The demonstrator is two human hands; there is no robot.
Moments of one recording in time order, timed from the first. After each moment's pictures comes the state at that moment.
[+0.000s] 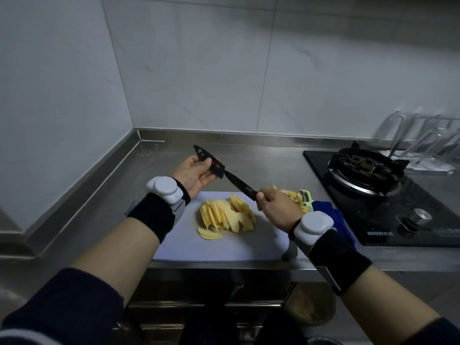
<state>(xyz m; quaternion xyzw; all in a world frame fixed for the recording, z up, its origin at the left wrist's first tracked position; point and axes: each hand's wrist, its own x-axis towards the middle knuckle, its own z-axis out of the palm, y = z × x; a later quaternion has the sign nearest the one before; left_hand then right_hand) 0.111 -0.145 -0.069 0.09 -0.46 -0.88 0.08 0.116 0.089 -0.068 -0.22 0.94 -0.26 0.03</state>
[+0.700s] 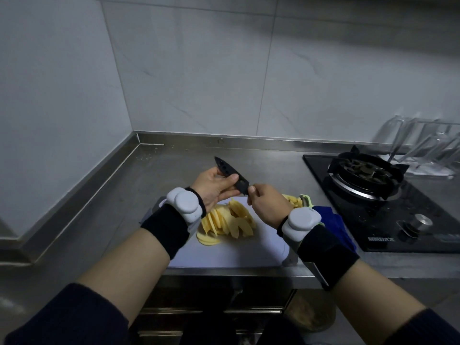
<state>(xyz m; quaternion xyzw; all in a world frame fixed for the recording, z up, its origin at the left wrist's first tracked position) 0.126 -0.100 -0.062 0.07 -0.56 -0.83 0.02 0.107 0.062 -0.060 -0.20 0.94 -0.28 0.01</state>
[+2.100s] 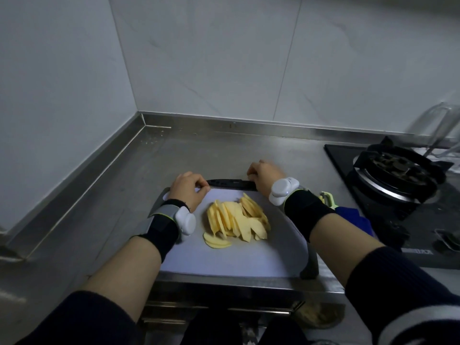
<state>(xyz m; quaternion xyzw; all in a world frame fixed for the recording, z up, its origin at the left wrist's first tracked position) 0.104 -0.187 -0.145 0.12 -0.93 -0.32 0.15 -0.015 0.016 -0.106 -0.28 0.95 -0.11 -0.01</state>
